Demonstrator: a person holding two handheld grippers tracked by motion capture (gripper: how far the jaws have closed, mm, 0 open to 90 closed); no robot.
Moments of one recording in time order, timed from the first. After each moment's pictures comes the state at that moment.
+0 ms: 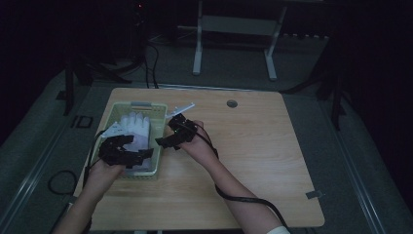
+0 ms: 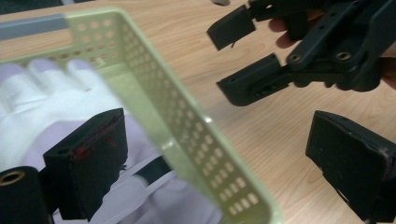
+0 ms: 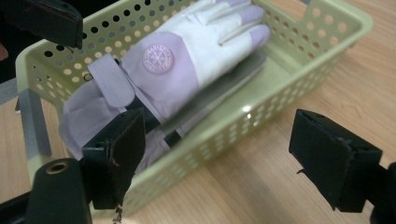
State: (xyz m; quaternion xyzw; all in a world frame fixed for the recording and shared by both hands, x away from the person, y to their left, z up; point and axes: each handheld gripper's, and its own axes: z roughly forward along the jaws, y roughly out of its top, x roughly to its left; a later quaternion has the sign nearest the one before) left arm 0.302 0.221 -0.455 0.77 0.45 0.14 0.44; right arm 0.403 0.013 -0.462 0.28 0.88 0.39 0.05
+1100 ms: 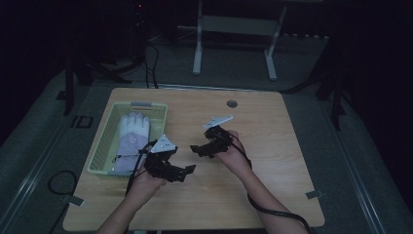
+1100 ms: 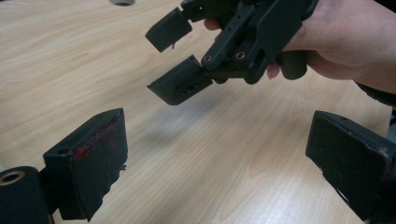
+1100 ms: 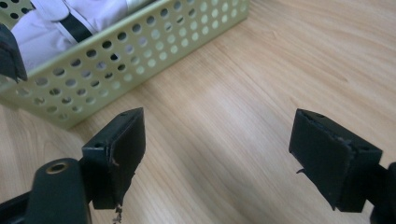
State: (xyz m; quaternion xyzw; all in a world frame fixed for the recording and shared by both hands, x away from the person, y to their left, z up) left arm 0.289 0.112 -0.473 0.80 0.36 0.09 0.47; right arm 0.394 -0.092 -0.486 0.30 0.87 0.38 0.08
